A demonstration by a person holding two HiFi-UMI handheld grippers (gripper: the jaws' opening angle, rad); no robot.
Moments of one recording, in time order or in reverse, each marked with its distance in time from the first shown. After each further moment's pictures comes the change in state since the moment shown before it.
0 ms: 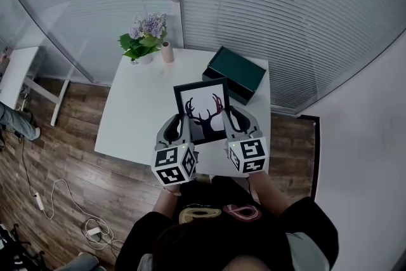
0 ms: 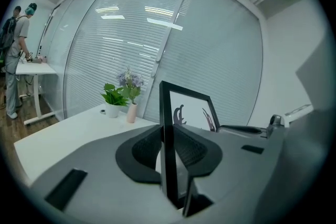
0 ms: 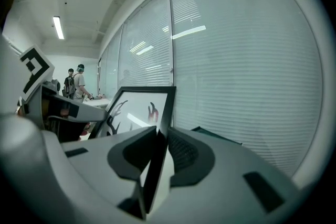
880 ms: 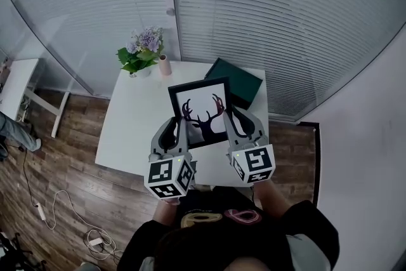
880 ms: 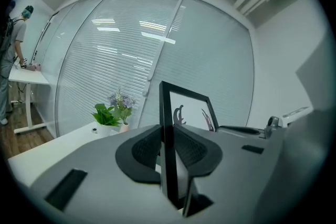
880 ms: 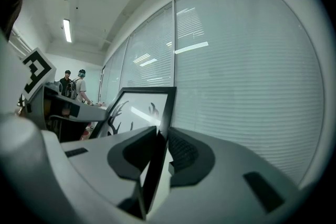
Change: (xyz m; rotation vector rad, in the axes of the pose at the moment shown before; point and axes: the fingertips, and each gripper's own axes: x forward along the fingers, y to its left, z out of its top) left arm -0.015 -0.025 0.062 0.040 -0.149 -0.060; right arm -0.018 -0.007 0.068 -0.062 -0.153 -0.004
